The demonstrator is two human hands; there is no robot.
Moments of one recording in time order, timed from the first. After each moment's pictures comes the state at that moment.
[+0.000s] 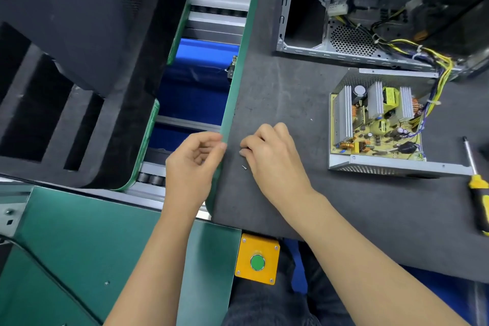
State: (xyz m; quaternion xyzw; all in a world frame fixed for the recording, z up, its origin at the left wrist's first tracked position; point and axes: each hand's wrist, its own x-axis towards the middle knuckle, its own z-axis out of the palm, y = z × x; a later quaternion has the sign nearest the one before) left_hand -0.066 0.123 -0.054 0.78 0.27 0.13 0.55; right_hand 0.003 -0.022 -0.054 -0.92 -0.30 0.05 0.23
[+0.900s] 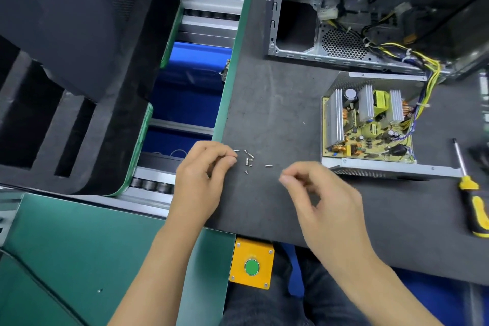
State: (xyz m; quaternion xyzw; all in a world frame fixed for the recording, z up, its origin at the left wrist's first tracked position) left_hand -0.068 0.106 -0.057 0.89 0.12 0.13 0.42; right_hand -0.043 -0.094 -0.006 -0.86 -0.13 0.04 0.49
